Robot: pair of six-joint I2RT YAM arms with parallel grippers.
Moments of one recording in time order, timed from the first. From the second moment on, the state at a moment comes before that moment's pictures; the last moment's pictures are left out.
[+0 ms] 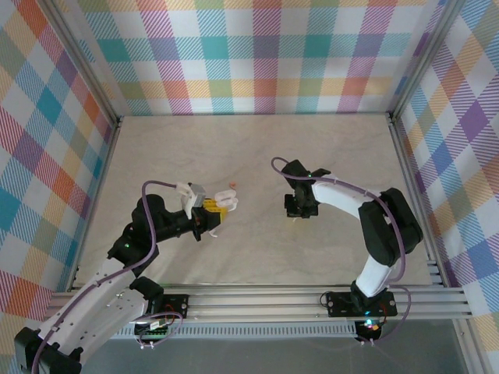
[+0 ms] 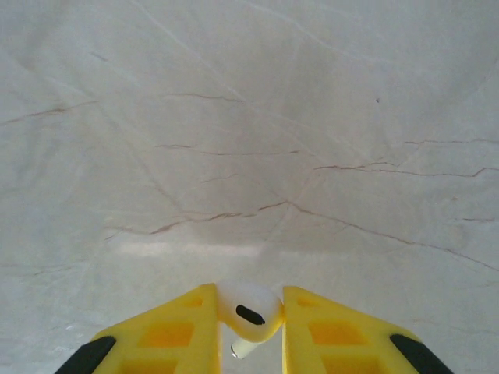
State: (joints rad) left arm -0.52 0.68 0.53 -0.06 0.56 -0.16; right arm 0.57 1.71 1.10 -0.76 0.00 0.56
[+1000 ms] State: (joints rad) left arm -0.52 0.90 0.49 0.24 0.53 -0.20; right arm 0.83 1.47 1.31 -0.83 0.15 0.43
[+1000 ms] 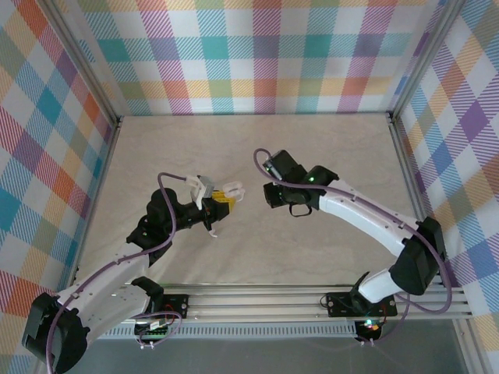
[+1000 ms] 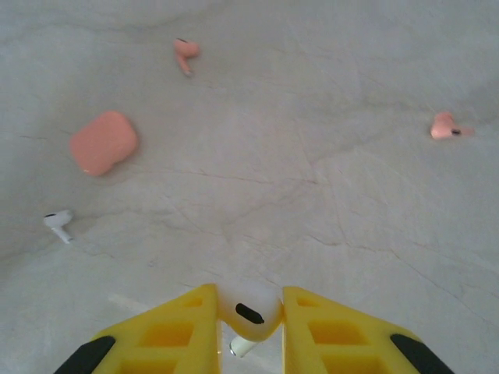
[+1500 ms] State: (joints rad) left arm -0.52 0.90 0.48 0.26 0.53 -0.20; right arm 0.93 1.35 1.32 -0.65 0.17 0.22
